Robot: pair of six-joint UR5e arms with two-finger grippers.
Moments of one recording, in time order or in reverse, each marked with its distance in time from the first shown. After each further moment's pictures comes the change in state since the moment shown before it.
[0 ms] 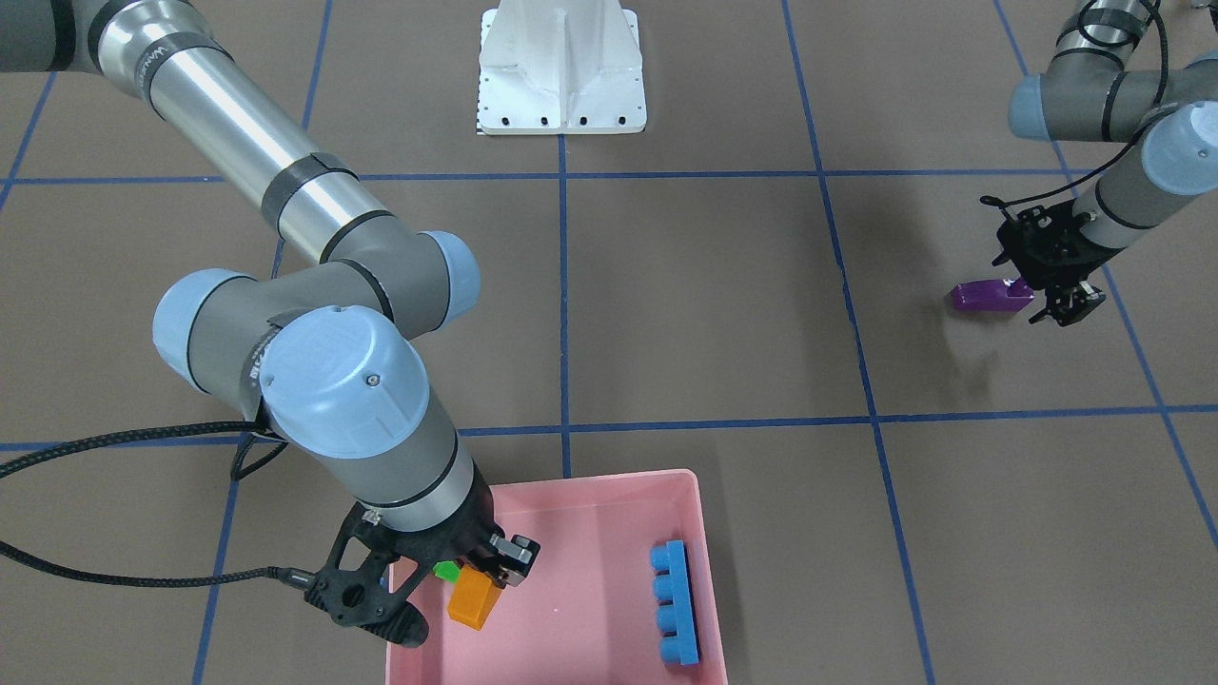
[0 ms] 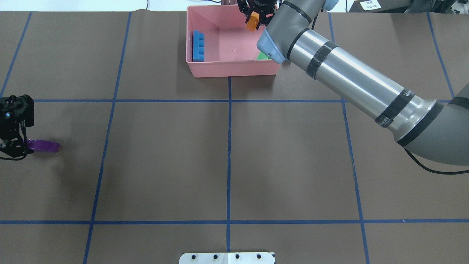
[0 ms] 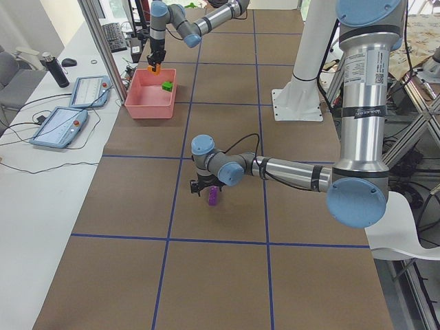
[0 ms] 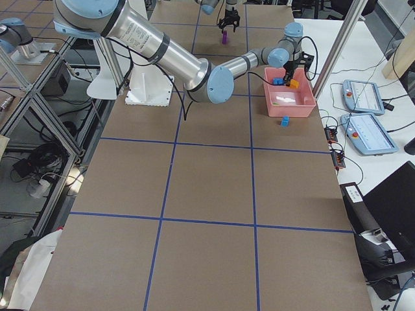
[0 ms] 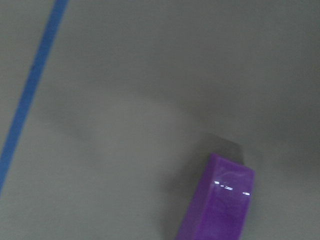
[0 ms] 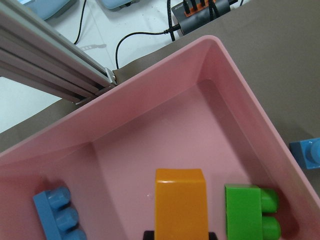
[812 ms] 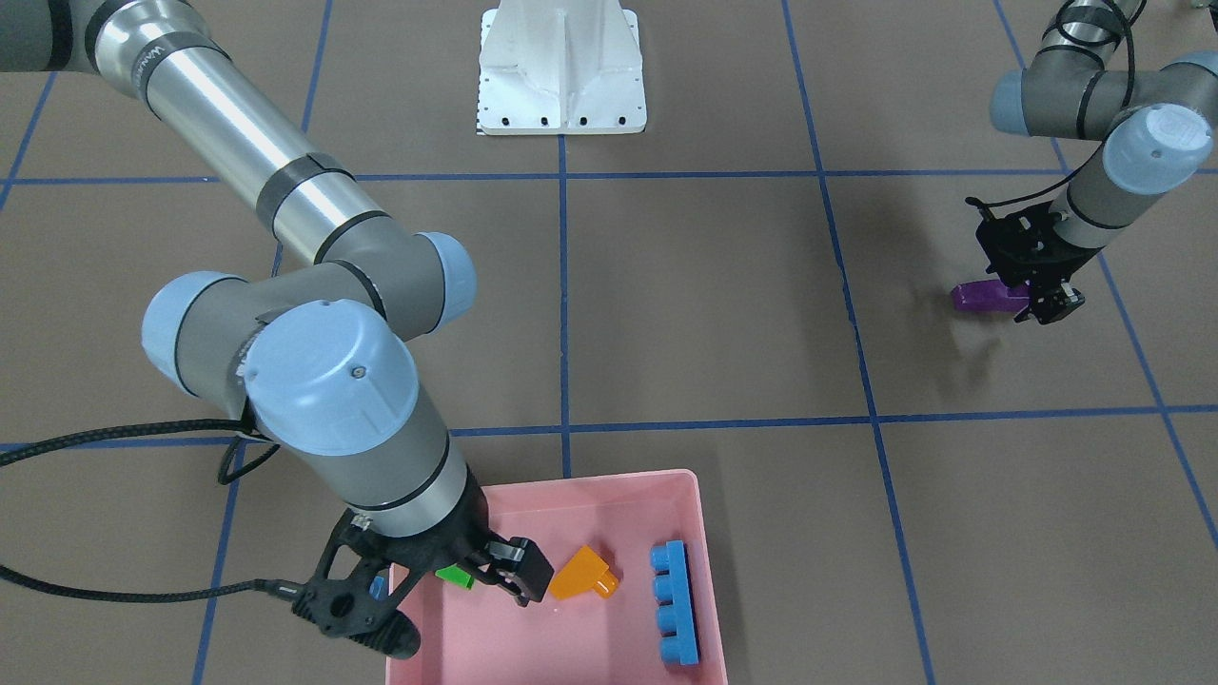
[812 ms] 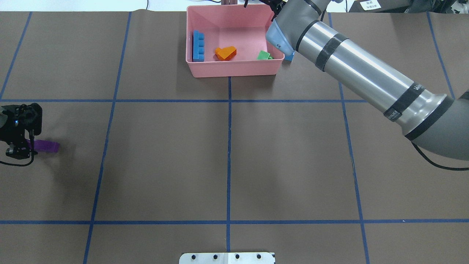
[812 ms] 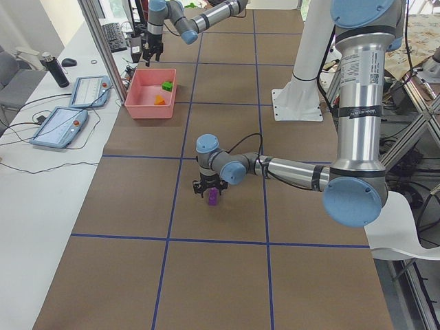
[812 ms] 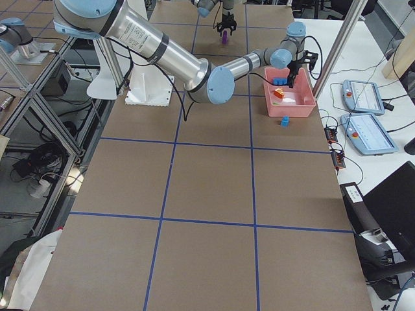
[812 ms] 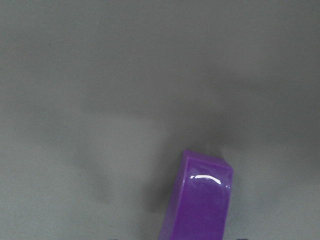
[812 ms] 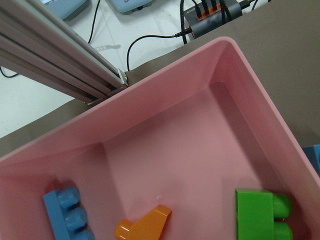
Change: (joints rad) left arm 0.039 -0.010 0.013 0.001 0.067 0.015; right arm 0.063 -0.029 0.017 0.022 0.030 -0.083
